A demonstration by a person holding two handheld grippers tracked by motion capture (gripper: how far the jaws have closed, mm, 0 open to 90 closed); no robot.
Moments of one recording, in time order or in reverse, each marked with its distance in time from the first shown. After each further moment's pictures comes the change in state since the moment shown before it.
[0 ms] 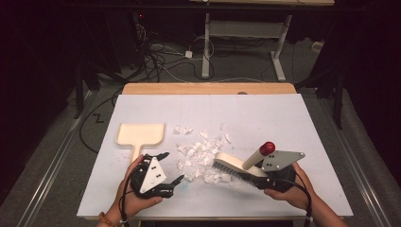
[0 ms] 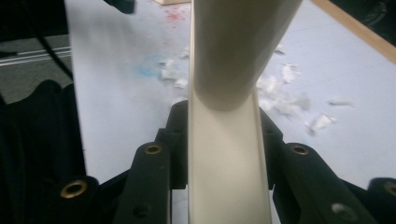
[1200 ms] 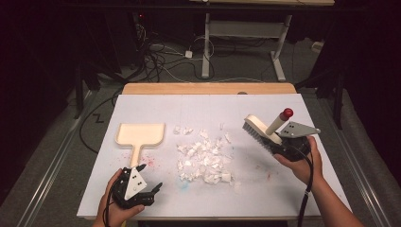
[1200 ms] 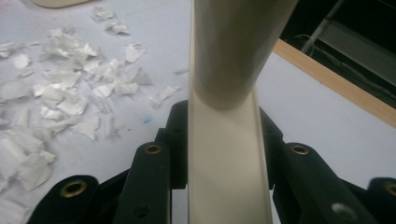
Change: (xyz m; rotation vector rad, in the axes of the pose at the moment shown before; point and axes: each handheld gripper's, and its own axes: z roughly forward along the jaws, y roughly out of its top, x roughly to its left) left arm 0.004 -0.061 -0.009 0.156 0.062 -0.097; right arm -0.083 -0.026 -0.005 0.032 -0.386 0.174
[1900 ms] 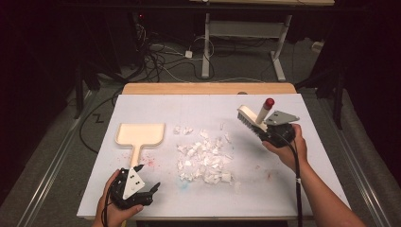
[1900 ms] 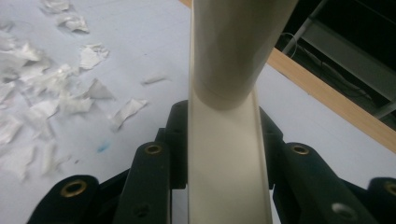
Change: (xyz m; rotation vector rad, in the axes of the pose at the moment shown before) left arm 0.001 -0.001 -0.002 0.011 0.026 -0.007; right arm -0.010 0.019 0.053 0.029 -0.064 -0.041
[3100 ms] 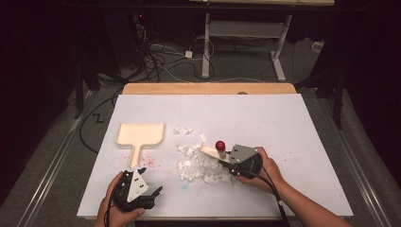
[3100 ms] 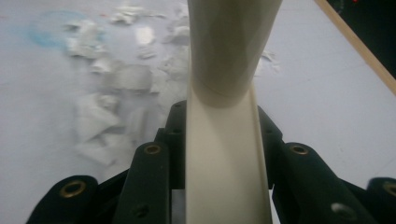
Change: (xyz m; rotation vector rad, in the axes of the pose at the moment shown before) left arm -0.008 -0.001 0.002 0.038 -0.032 0.016; right arm 0.117 0.003 -0.002 0.002 0.287 -0.311
